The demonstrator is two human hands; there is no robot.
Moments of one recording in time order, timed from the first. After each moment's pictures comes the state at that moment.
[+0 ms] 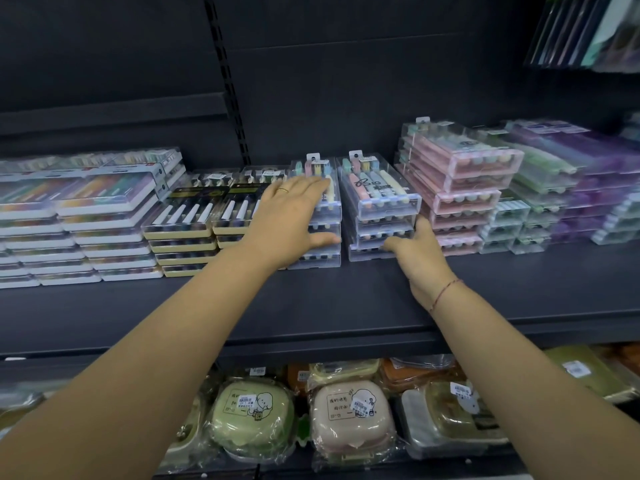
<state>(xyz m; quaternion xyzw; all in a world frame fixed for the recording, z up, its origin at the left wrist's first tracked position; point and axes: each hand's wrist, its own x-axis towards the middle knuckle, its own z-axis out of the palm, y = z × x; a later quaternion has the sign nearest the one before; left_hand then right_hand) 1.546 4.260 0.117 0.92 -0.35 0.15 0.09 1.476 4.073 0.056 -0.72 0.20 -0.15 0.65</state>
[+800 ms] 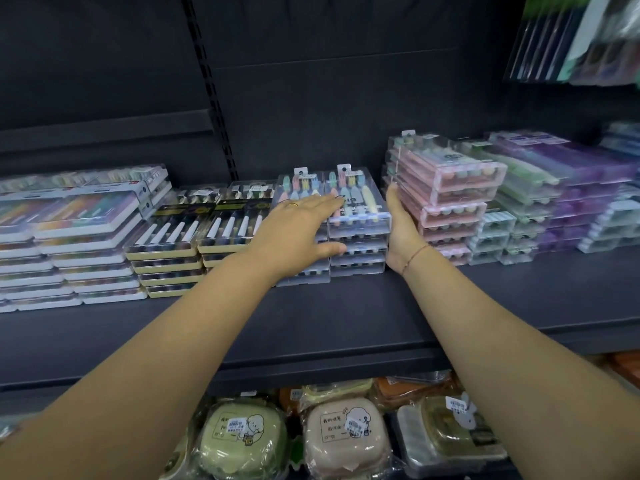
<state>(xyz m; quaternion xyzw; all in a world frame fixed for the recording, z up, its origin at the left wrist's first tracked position) 1.551 4.239 0.122 0.91 -0.40 0.10 0.09 1.541 4.055 0.072 -0.57 0.14 -0.09 0.80</state>
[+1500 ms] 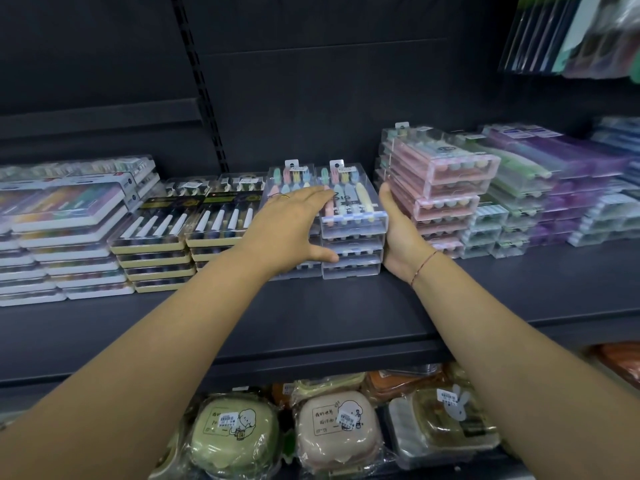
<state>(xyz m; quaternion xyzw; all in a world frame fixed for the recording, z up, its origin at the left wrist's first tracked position) 1.547 4.236 0.120 0.91 -0.39 0.11 0.08 1.522 4.047 0.064 -0.59 0.05 -0.03 0.81</state>
